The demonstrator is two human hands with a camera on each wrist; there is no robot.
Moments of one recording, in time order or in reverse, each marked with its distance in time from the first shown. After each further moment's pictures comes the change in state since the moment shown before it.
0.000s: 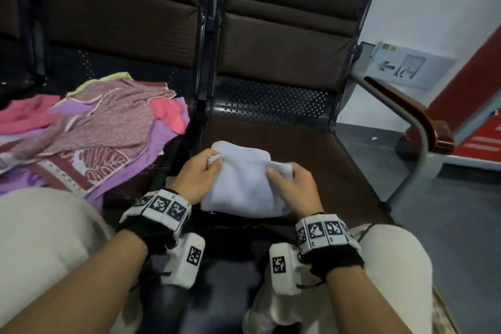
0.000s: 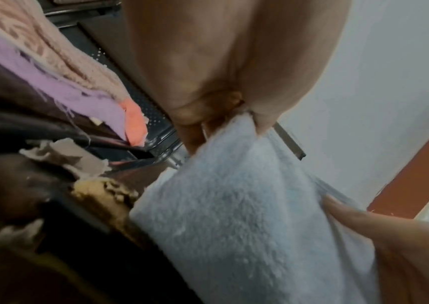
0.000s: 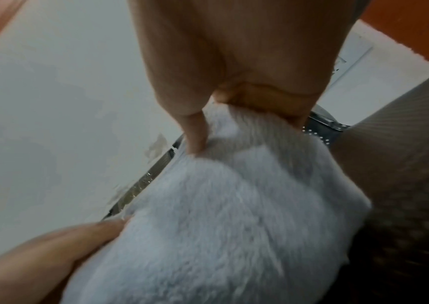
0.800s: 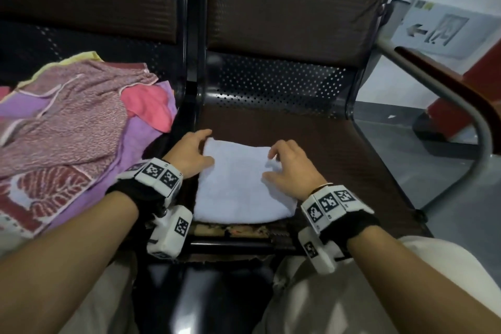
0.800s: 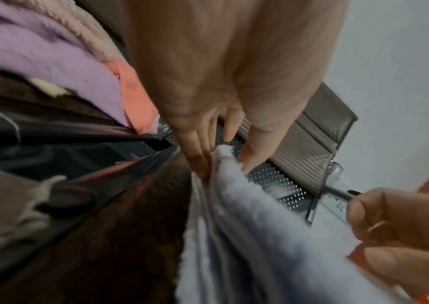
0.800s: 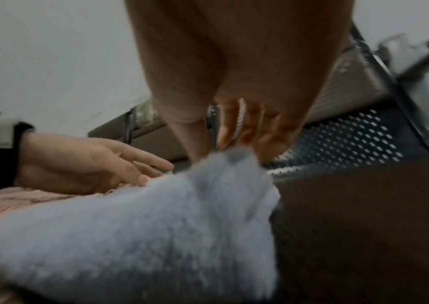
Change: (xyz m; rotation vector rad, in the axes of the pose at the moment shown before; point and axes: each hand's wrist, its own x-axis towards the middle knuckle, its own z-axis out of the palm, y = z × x) left_hand 0.134 -0.066 0.011 0.216 -0.246 -0.175; right_hand 0.112 0.013 0.027 -0.546 -0.291 -0.175
